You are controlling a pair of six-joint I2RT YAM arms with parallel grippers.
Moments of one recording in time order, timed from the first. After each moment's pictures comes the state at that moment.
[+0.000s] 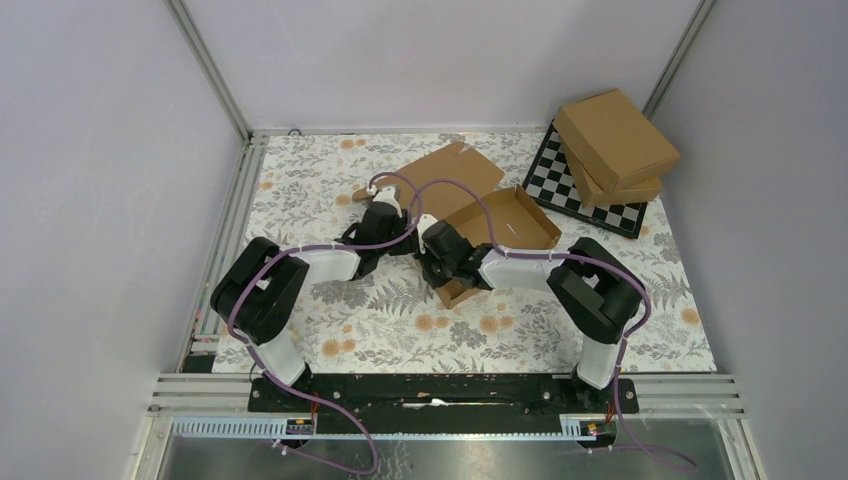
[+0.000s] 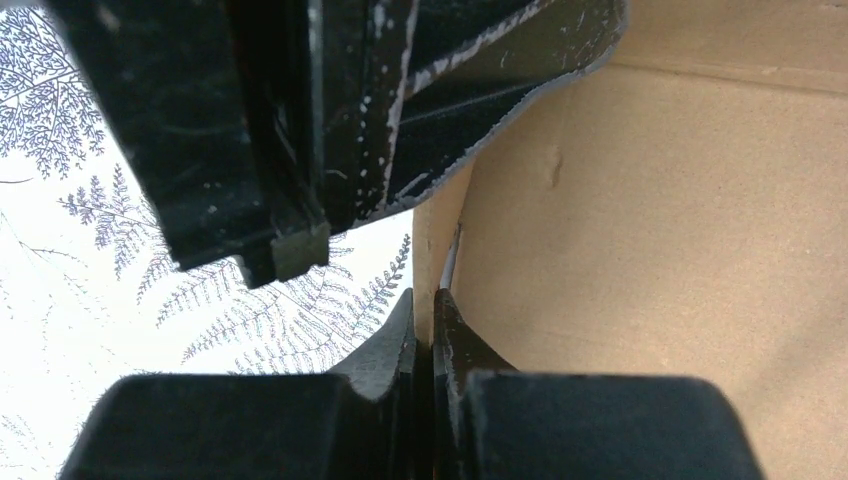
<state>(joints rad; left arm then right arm) -0.56 1.71 0.80 0.30 -0.01 -0.60 0.87 1.83 1.02 -0.02 0.01 0.21</state>
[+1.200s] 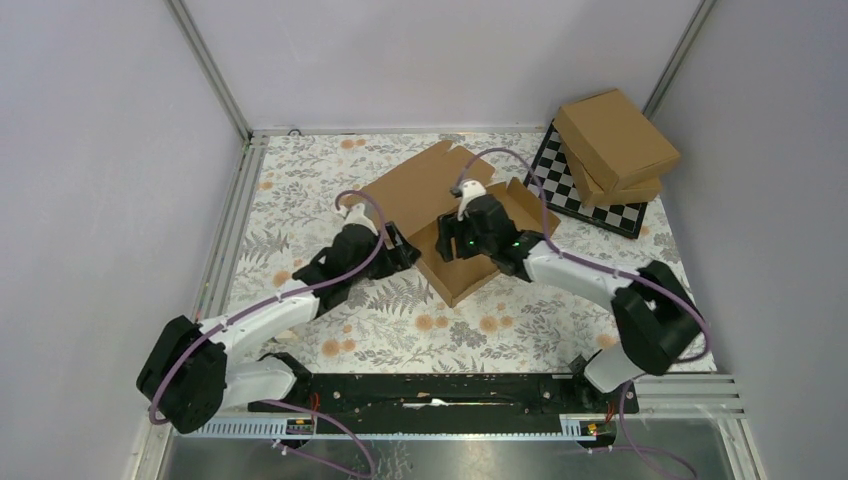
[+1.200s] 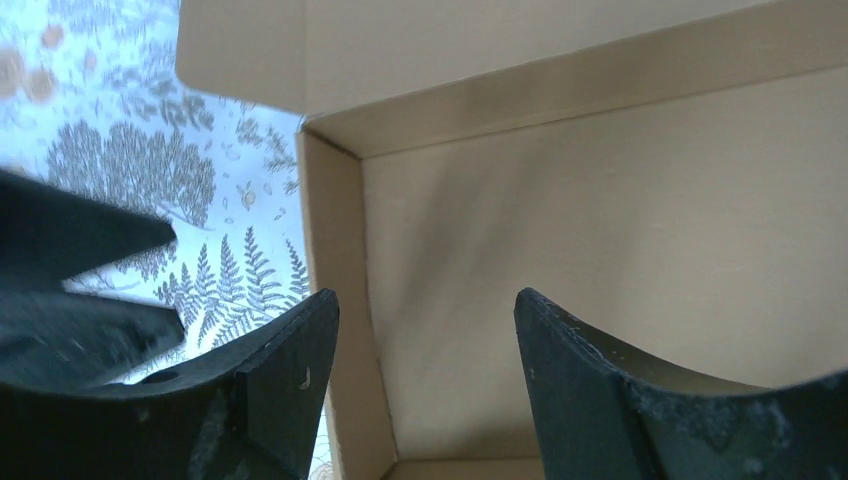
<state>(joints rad) -0.60 1.17 0.60 0.03 -0.03 -0.82 0.73 1.58 0.95 -0.02 0.00 0.31</state>
